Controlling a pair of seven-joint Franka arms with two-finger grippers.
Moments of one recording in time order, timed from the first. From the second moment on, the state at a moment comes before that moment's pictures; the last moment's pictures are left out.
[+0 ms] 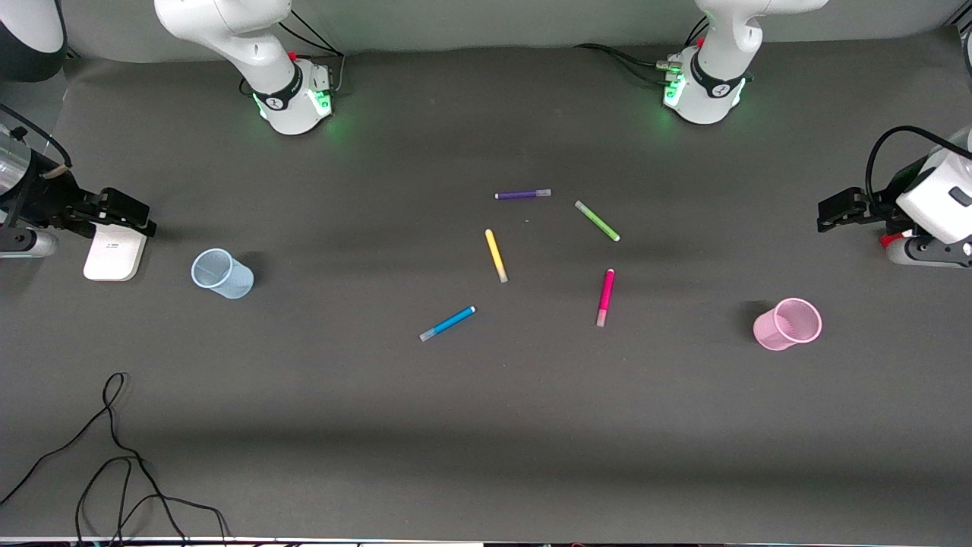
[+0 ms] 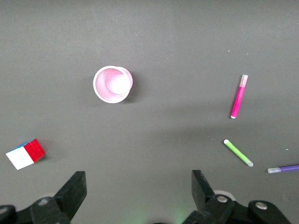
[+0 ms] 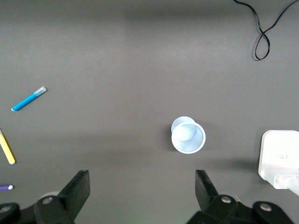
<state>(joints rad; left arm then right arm) -0.03 0.05 0.01 -1.61 0.00 1.55 0.05 0.21 -0.03 -0.22 -1.68 0.02 1.62 0.03</state>
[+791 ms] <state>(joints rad) -0.06 0.05 -0.15 -1.60 -0.01 1.54 -0.01 0.37 0.29 -0.19 -1.33 0.18 1.50 0.57</state>
